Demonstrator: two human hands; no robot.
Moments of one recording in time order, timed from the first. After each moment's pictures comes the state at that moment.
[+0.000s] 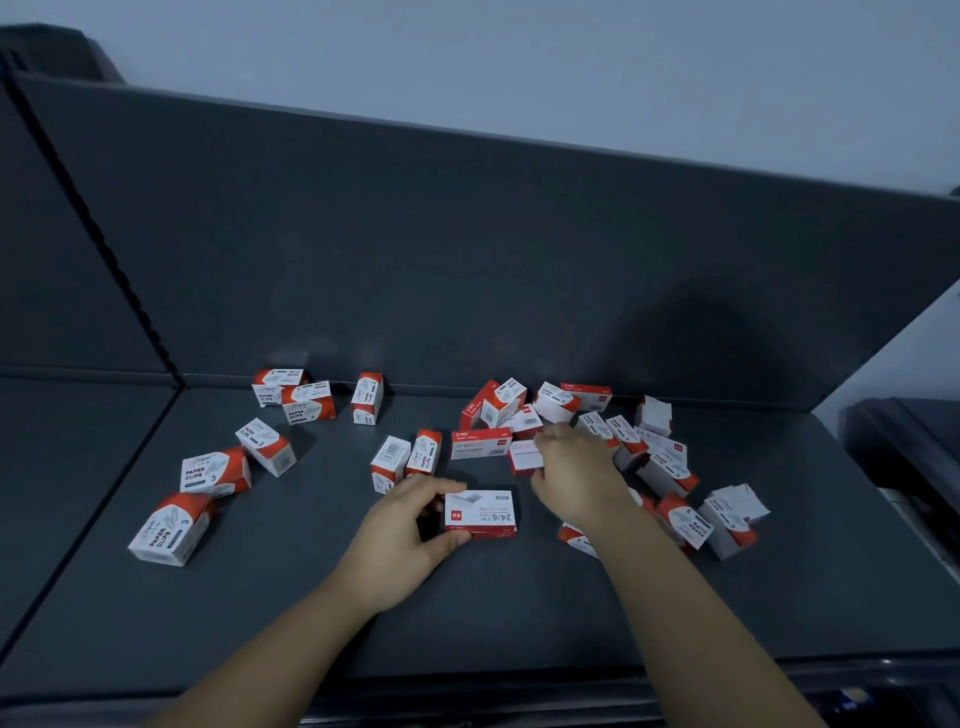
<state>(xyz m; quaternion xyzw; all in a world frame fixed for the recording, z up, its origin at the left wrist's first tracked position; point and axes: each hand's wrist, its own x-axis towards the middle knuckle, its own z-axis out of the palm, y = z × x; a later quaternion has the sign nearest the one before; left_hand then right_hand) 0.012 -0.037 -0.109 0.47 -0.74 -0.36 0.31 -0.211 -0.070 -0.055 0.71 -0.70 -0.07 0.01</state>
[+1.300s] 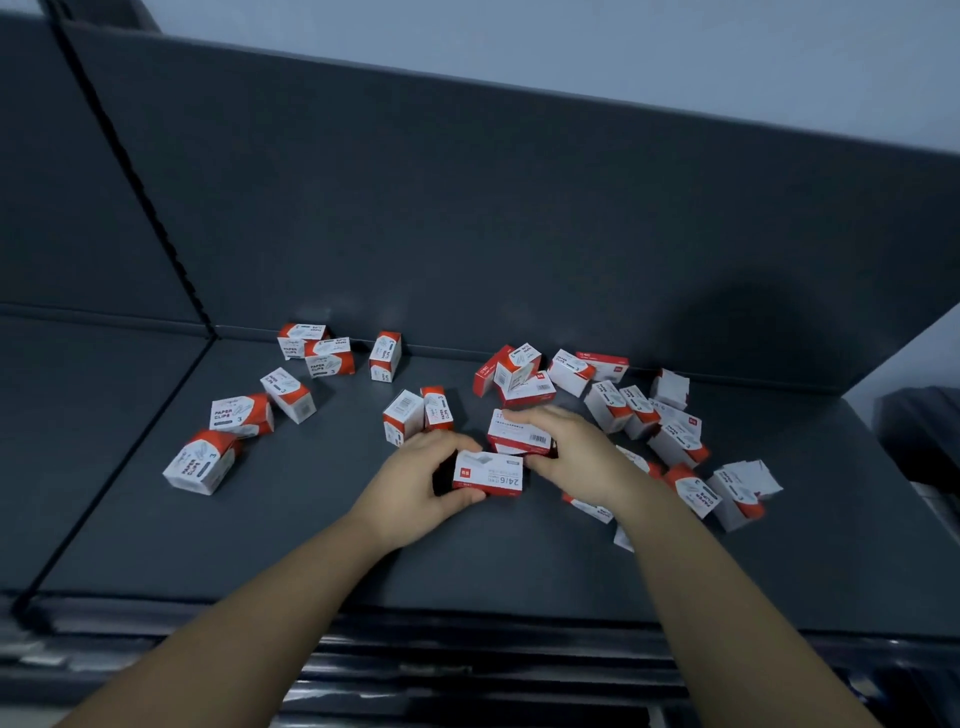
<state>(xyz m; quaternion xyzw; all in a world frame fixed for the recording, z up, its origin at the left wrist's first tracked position) 0.007 -0.039 -0.114 0.45 -0.79 -0.30 0.29 -0.225 -0.050 -0.064 0.75 -0.58 0.16 -0.26</state>
